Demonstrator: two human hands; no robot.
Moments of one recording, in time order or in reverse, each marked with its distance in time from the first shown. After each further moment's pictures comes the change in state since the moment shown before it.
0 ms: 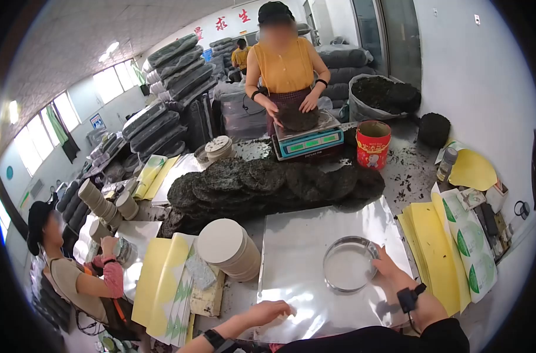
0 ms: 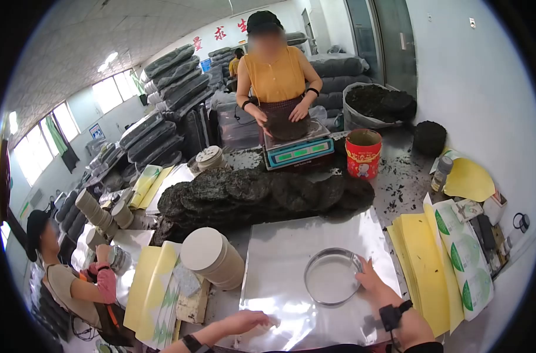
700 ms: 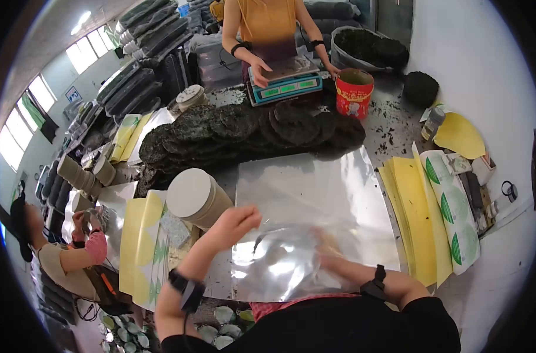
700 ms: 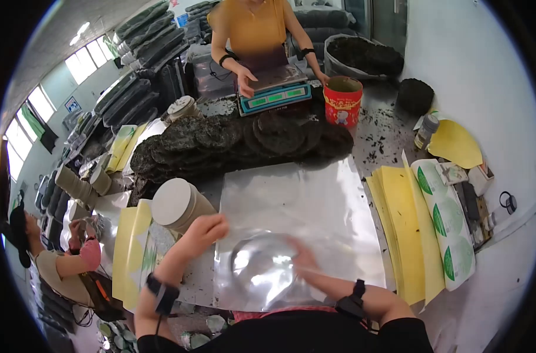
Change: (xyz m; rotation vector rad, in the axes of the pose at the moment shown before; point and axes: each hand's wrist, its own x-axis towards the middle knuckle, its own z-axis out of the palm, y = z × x) left_hand 0.022 0.116 -0.122 -0.153 0.349 0.029; right_hand -0.084 -0.155 0.124 -0.067 -0.053 0.149
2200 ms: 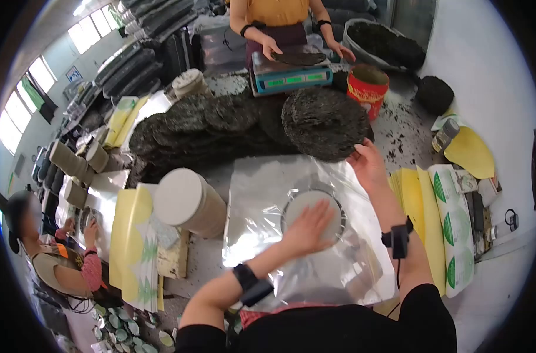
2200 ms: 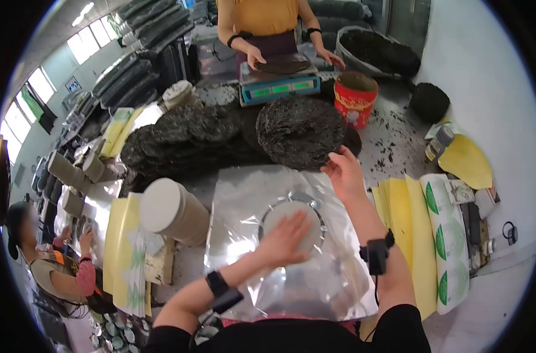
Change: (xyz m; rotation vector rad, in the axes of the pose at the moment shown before) left_hand 0.133 -0.058 0.162 0.521 0.055 0.391; right_hand 0.195 -0.057 -0.148 1.014 0.009 -0.334
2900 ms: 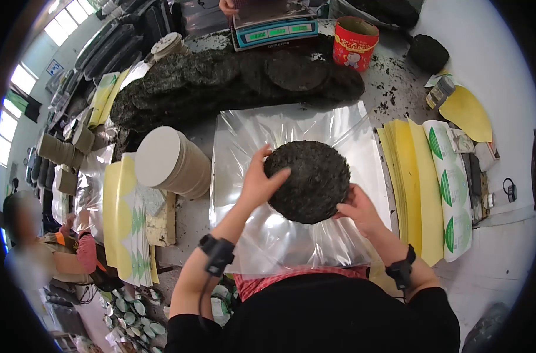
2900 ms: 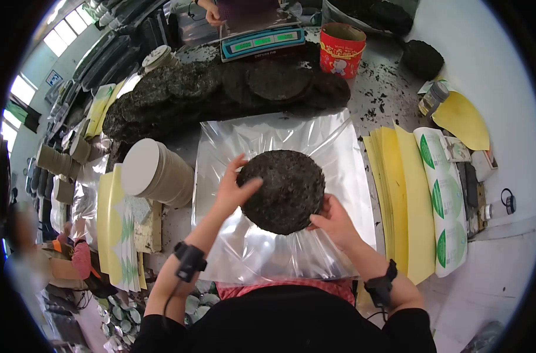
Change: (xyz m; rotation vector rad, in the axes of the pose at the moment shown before) left_hand -0.038 -0.024 -0.027 -0.673 0.394 -0.583; right_hand -0.209 0.032 -0.024 -0.466 0.046 0.439
